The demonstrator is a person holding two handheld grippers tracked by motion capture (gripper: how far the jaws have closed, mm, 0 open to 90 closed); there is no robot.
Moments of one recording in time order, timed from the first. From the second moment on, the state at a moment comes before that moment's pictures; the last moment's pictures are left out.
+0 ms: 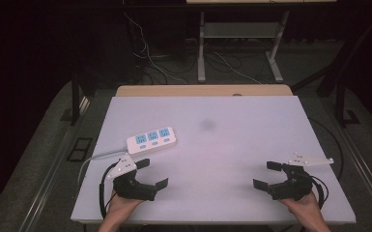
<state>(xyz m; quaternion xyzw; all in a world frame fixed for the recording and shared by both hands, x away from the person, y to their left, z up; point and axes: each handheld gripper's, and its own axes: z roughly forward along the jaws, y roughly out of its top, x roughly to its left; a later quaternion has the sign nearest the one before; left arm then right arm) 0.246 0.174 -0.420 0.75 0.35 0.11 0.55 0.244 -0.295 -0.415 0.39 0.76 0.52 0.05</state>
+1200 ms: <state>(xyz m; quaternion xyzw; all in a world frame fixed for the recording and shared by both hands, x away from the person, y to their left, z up) 0.251 0.168 -0.416 0.79 0.33 0.09 0.51 0.245 -0.292 -0.419 0.39 0.78 0.49 0.05</state>
